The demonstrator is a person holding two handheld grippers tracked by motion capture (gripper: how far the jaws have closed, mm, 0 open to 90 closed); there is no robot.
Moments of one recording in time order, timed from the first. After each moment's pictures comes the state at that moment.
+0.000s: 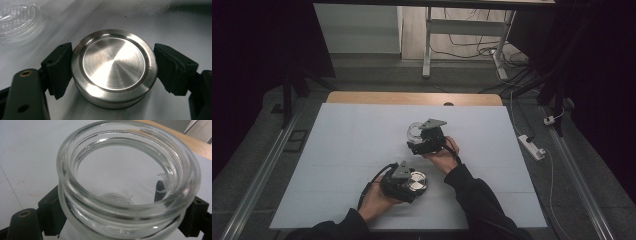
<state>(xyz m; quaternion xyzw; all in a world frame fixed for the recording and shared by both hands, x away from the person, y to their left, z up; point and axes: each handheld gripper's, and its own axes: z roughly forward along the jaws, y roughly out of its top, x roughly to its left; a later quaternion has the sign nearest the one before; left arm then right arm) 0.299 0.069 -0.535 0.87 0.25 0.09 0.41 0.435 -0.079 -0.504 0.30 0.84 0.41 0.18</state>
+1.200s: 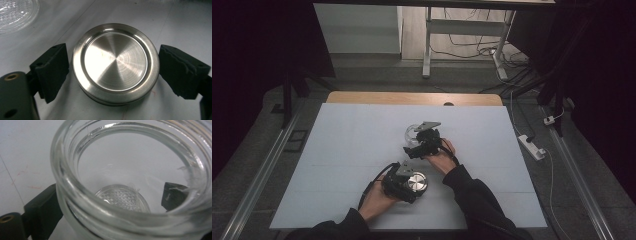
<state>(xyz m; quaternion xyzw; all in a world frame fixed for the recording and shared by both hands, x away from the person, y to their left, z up) 0.307 0.066 -0.541 0.88 0.28 0.08 0.38 0.438 -0.069 -0.518 0.29 0.86 0.39 0.15</state>
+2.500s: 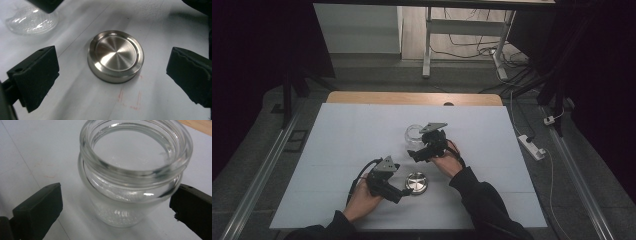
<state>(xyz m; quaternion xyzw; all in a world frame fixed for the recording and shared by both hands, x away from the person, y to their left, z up) 0.297 0.114 -0.518 0.85 0.28 0.05 0.43 0.423 -0.087 -0.502 0.28 0.87 0.39 0.14</state>
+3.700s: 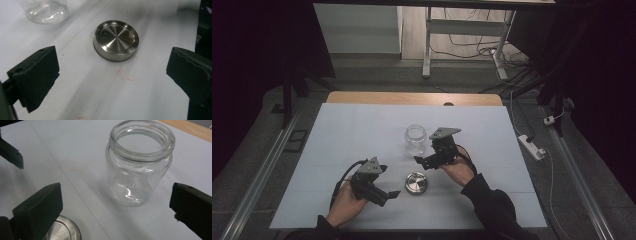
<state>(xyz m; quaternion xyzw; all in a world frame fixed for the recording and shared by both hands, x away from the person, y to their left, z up) 0.278 0.146 -0.503 0.86 0.28 0.06 0.42 0.388 -0.117 -0.478 0.26 0.86 0.42 0.12</state>
